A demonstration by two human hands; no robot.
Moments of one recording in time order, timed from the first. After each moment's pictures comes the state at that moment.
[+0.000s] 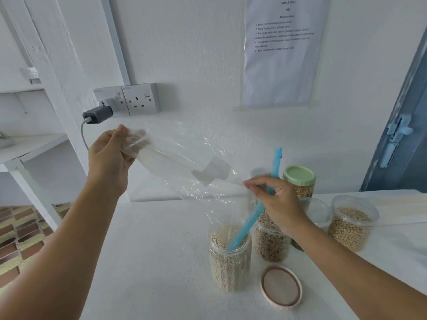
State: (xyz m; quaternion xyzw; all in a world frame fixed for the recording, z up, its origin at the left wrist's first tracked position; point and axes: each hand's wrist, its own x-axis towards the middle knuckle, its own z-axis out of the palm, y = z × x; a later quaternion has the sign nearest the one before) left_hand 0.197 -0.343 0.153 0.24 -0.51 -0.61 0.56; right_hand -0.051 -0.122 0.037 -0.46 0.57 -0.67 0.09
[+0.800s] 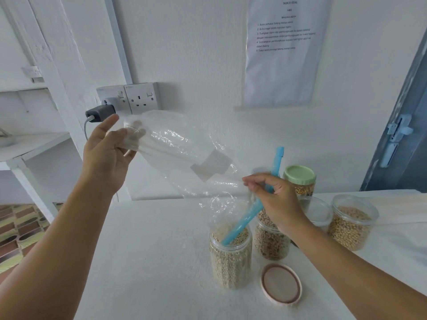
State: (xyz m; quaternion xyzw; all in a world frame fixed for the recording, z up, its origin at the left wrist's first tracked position) left_hand 0.209 -0.353 0.157 0.19 -0.51 -0.63 0.56; right_hand -0.042 -0.123 0.040 -0.44 0.56 -0.69 0.12
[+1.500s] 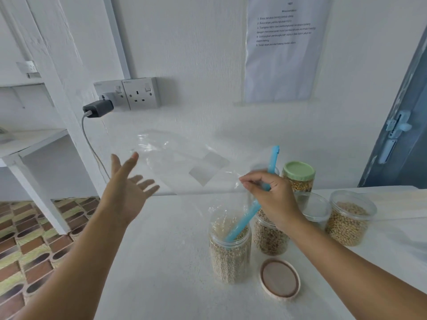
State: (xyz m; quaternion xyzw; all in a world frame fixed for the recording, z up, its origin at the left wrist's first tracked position) left_hand 0.214 -0.330 0.090 0.26 -0.44 -0.75 0.43; right_hand -0.038 -0.124 0.037 -0.47 0.57 -0.67 0.09
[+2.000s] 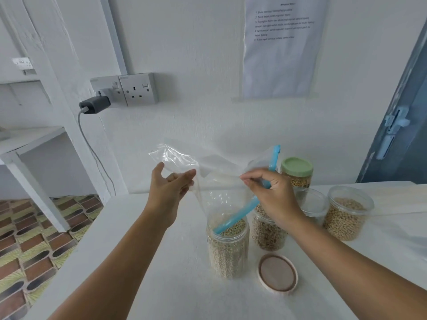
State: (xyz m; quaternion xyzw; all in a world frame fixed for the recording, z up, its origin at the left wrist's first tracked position) left_hand 0.148 -0.279 0.063 0.29 -0.51 -0.70 0.41; right_hand -0.041 -0.121 0.032 -0.47 0.58 -0.67 0.07
